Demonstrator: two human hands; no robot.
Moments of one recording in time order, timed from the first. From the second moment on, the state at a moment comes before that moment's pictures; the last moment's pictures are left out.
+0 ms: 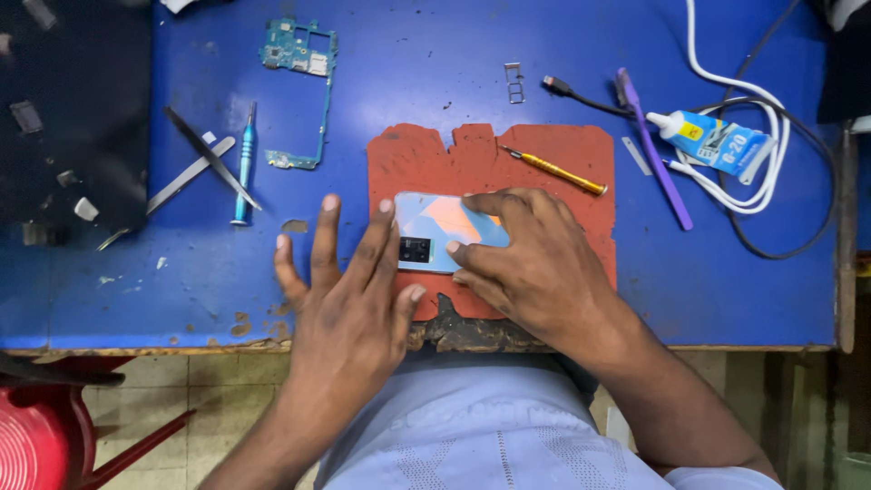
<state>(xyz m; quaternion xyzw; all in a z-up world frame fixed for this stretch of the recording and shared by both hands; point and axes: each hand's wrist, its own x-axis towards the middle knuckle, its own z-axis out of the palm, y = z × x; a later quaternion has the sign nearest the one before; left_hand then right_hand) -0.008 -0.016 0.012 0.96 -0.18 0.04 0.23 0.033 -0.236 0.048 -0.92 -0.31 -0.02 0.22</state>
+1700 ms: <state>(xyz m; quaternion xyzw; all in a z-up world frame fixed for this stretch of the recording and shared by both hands) -0.030 0.017 -0.009 0.96 -0.25 0.08 0.11 0.031 -0.233 0.050 -0.93 -0.30 -0.01 0.20</state>
